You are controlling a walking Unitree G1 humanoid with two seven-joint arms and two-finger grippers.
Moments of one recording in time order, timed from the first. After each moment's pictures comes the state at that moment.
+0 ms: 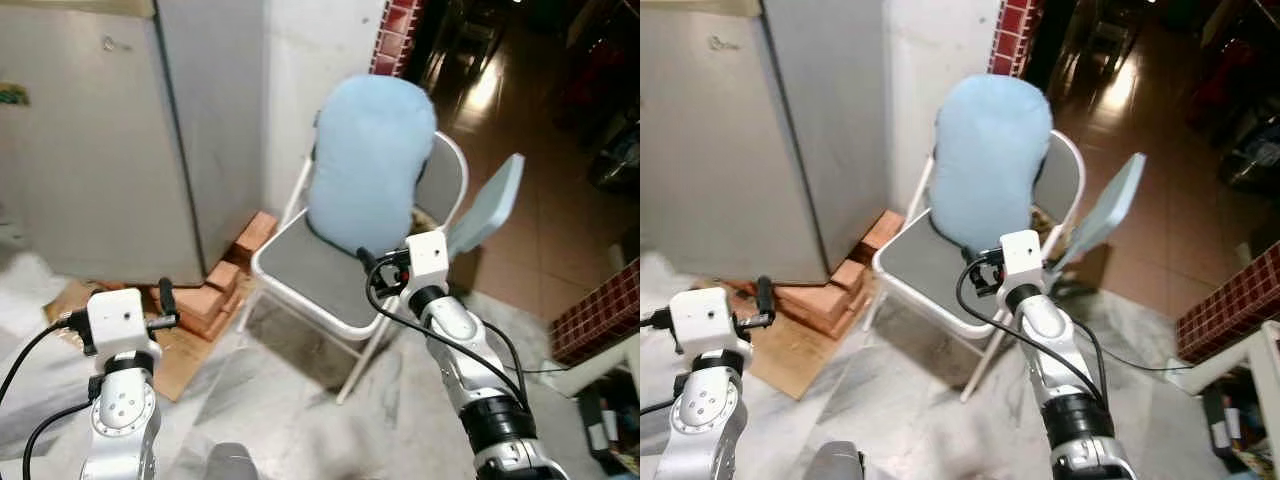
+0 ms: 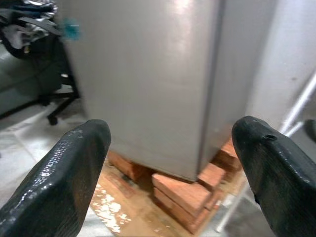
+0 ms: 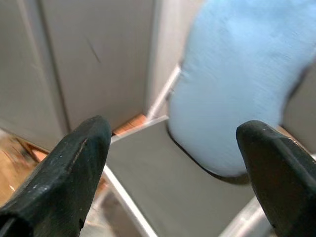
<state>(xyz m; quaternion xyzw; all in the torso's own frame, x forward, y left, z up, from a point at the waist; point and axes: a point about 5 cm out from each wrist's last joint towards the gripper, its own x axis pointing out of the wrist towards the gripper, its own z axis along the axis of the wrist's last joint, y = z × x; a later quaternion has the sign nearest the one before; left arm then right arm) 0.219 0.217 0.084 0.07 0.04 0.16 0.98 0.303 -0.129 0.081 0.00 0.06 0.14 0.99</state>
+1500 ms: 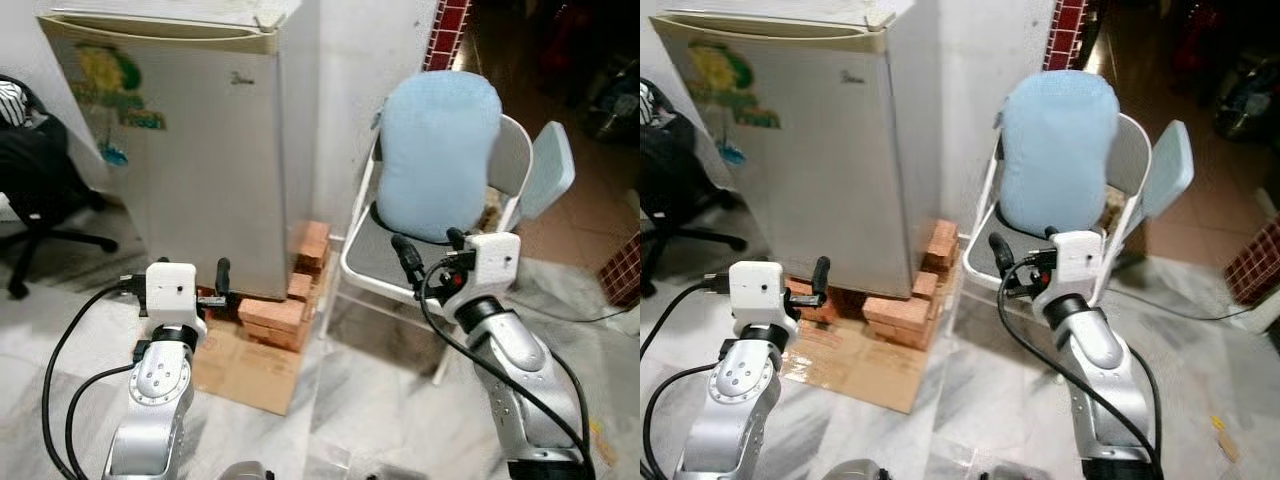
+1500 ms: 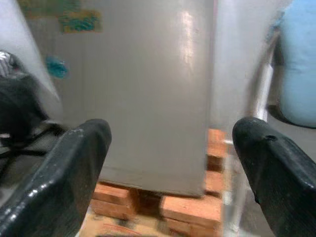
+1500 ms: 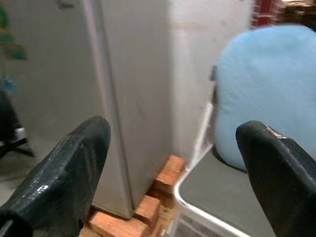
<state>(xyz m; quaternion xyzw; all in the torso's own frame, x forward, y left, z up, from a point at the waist) 0.251 0.145 0.089 0.03 0.05 -0.01 1.00 0.256 -0.191 0.122 0.02 0.01 0.08 1.00</state>
